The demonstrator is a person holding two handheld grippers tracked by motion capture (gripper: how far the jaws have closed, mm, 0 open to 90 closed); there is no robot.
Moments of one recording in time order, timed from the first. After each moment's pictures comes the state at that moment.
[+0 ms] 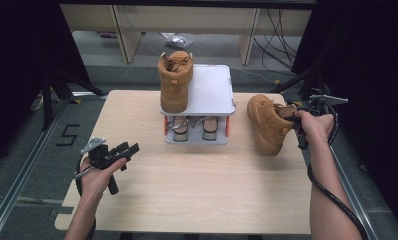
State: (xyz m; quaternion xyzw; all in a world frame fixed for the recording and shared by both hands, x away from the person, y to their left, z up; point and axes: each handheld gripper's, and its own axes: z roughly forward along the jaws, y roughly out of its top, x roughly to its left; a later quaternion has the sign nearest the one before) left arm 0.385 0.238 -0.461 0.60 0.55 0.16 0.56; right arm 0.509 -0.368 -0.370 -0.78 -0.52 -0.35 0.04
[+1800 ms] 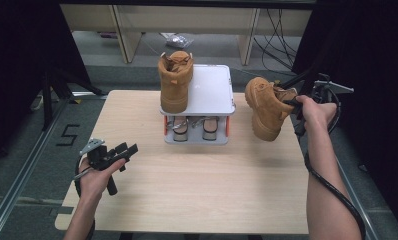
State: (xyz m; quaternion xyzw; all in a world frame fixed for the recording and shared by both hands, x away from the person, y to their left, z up) left arm 0.384 0.242 -0.463 0.60 0.55 0.17 0.56; right arm 0.517 -0.355 -0.331 -0.77 -0.48 -0.42 0.03
